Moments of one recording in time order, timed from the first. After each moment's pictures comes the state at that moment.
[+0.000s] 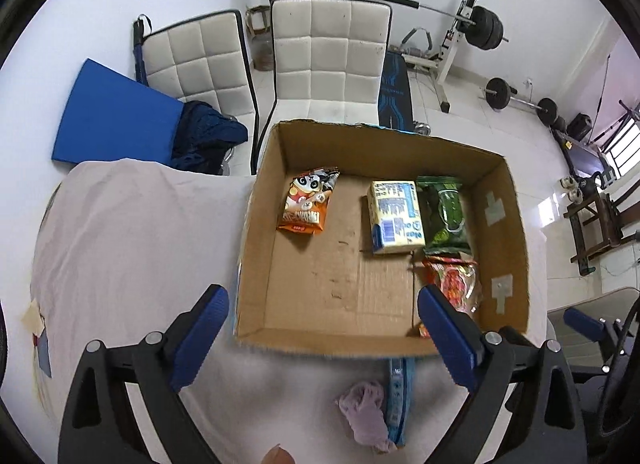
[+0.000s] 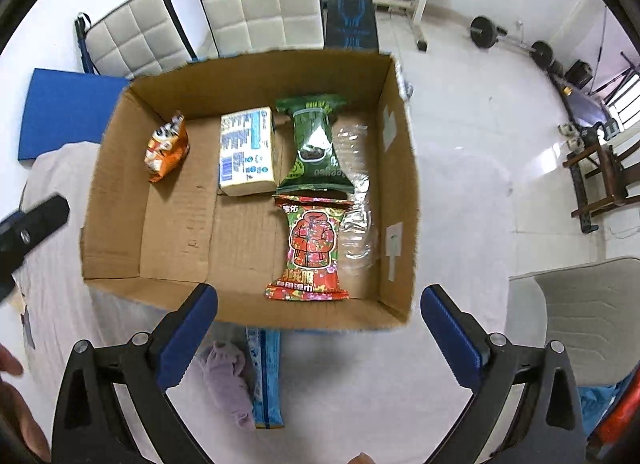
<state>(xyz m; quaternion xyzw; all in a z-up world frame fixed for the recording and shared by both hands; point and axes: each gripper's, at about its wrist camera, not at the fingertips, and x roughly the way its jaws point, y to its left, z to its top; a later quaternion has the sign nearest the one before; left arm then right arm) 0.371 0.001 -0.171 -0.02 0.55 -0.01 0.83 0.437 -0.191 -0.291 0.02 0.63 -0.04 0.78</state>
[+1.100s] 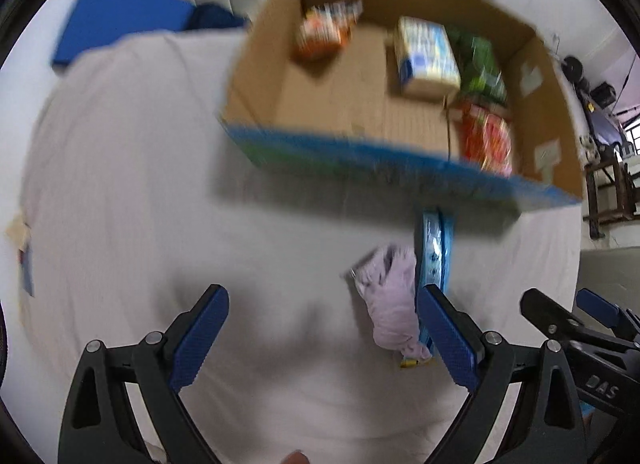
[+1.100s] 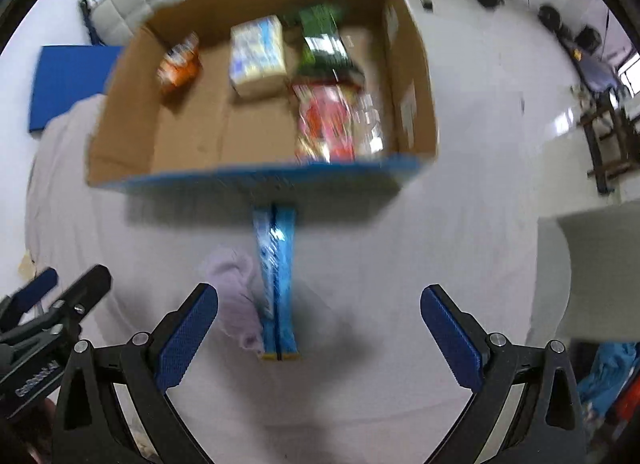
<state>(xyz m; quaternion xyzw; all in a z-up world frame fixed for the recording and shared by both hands) 0.285 -0.006 -0.290 -0.04 0.68 0.02 0.74 0.344 -0.195 -0.345 0.06 0.69 -0.03 0.72</state>
